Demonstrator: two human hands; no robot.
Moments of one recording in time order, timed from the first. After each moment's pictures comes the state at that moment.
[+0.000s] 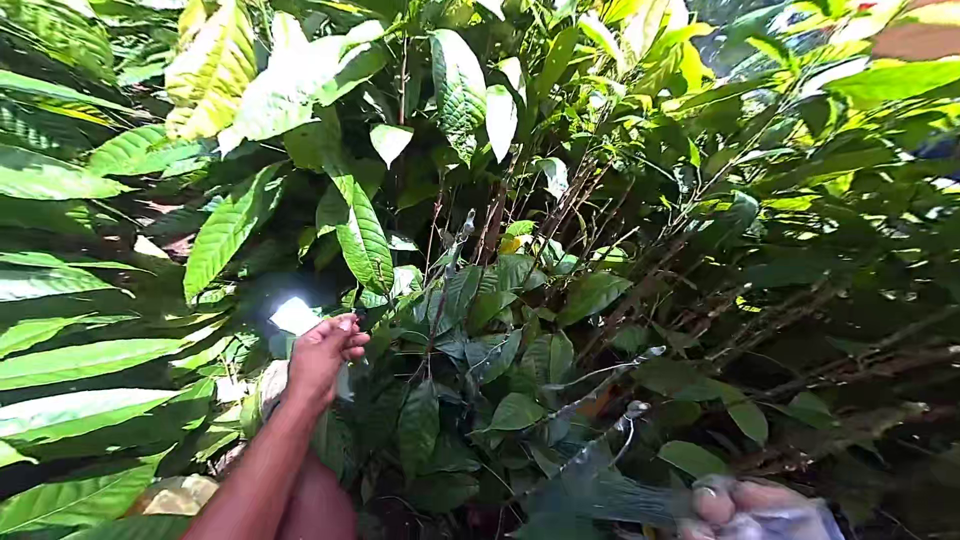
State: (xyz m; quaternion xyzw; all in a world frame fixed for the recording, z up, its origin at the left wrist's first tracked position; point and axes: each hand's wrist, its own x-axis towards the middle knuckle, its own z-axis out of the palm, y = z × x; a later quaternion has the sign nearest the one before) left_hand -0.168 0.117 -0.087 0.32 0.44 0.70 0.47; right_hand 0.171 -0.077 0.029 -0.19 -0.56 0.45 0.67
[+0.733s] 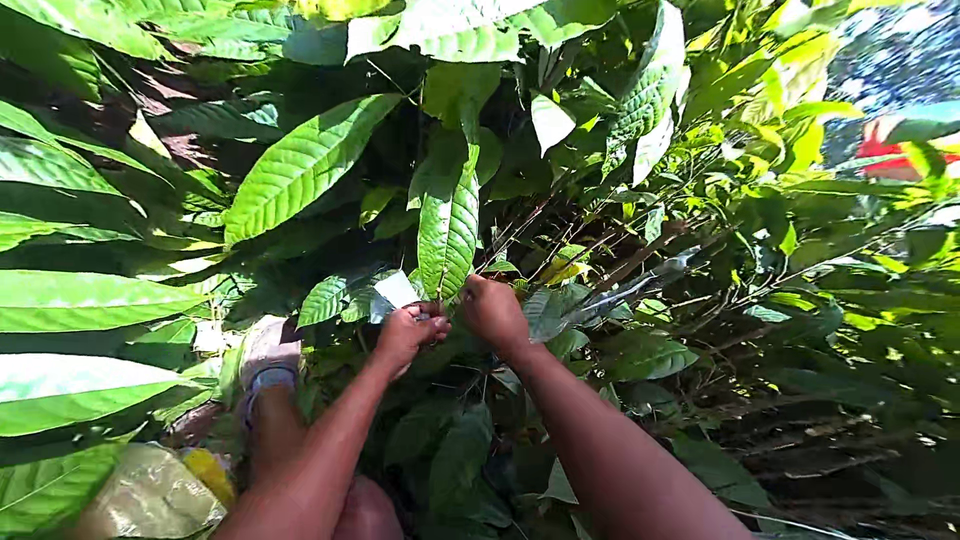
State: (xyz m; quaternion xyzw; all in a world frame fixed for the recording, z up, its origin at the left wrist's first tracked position) left_hand -0.146 0.215 -0.148 0.34 0.26 0.70 0.57; right_hand -0.047 0.233 0.005 -0.56 -0.83 0.02 0.01
